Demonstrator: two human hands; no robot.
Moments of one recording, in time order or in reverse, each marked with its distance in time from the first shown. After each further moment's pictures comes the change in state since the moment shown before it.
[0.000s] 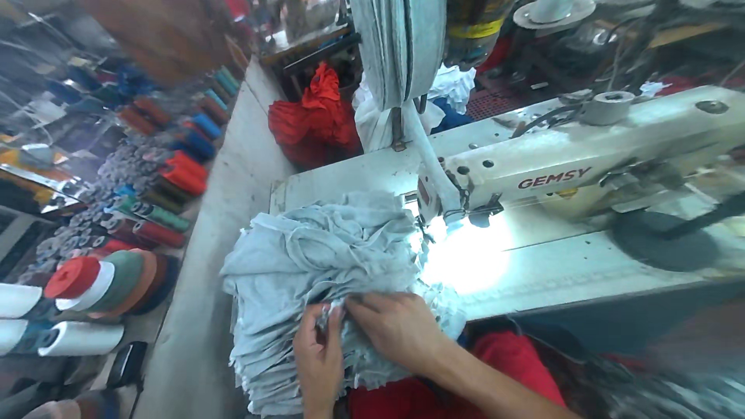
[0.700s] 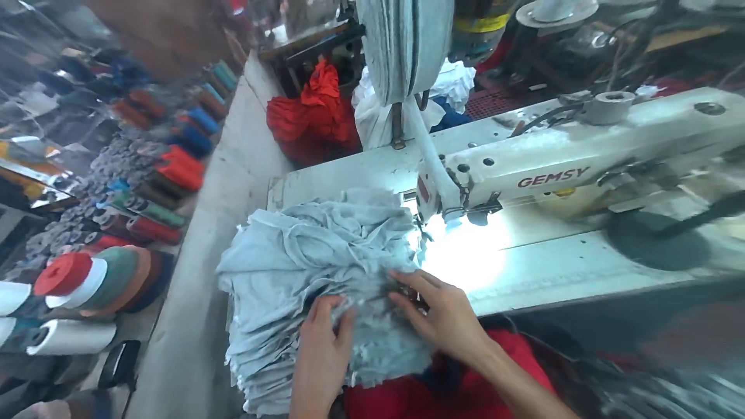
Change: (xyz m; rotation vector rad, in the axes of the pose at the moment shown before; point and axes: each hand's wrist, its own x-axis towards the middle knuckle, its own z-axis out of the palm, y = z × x) left_hand 0.015 0.031 -0.009 0.518 -0.363 -0.070; right_hand -0.034 0.045 -0.021 0.233 0.092 0.351
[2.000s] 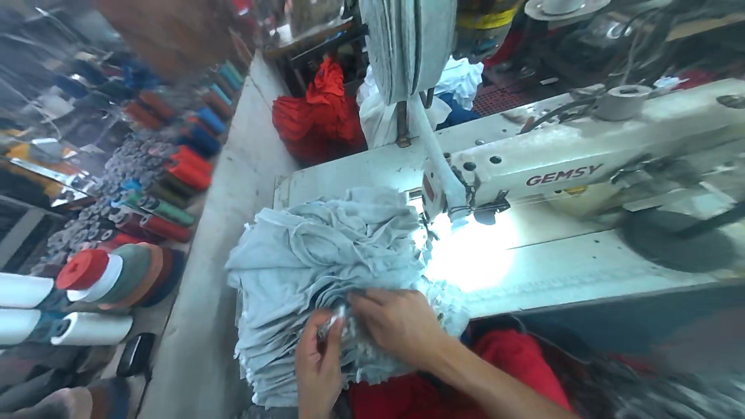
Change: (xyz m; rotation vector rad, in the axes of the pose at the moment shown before) left_hand -0.025 -0.035 0.024 -0.682 0.278 0.116; right_hand 0.014 -0.045 0.038 -0.175 -0.130 -0.266
